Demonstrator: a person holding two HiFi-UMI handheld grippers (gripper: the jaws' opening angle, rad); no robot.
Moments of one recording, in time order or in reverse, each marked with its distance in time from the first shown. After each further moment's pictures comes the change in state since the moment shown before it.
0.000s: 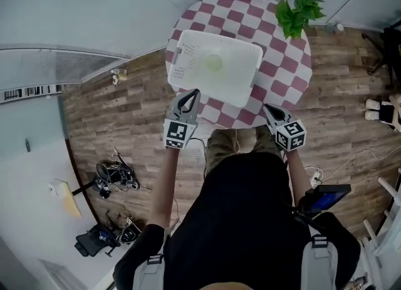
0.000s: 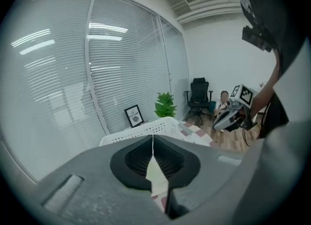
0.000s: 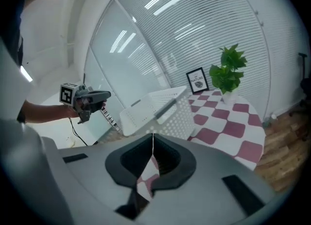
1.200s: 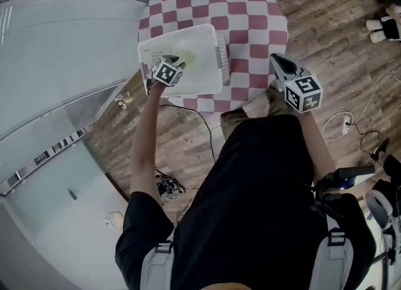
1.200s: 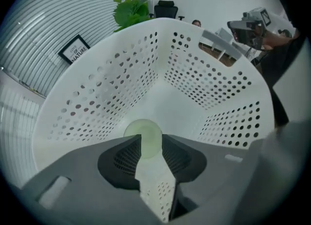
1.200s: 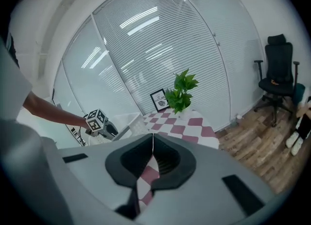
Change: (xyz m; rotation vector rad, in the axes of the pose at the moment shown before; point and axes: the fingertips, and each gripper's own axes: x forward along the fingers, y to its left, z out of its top) left arm 0.194 0.016 -0.154 0.374 0.858 -0.457; right arm -0.083 -0.108 0.036 0.170 -0.204 -0.320
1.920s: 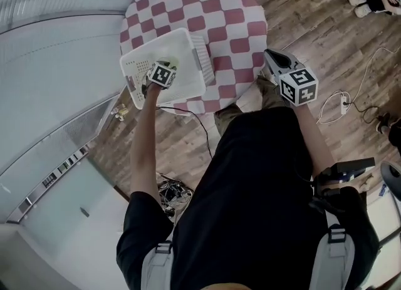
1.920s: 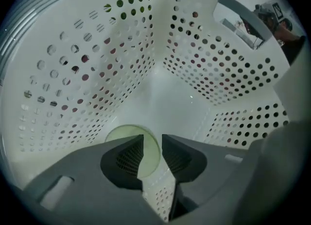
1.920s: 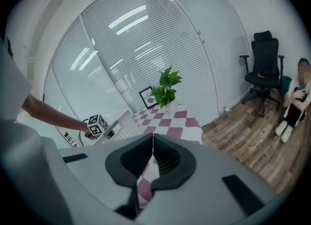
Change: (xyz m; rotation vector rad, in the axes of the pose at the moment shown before) left arm 0.055 -0.005 0.012 0.050 0.090 0.014; right arm -0.027 -0.044 -0.030 0.087 0.024 -0.089
